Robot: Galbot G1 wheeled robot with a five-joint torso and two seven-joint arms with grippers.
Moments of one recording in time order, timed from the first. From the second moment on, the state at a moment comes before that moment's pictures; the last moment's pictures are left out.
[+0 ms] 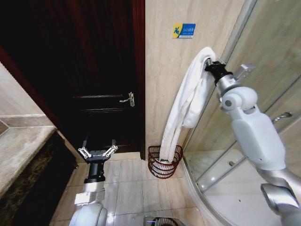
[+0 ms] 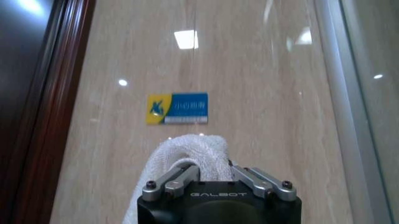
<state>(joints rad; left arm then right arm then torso) 1.83 -1.61 -0.54 -2.42 0.16 -0.29 -0.12 -0.30 0.90 0.20 1.76 0.82 -0.27 0.20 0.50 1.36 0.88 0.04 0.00</state>
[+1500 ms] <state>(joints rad) 1.86 -1.61 -0.52 -2.42 0.19 -0.33 -0.11 -0.71 1.19 0.29 1.67 0.57 -0.13 0.15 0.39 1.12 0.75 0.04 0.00</state>
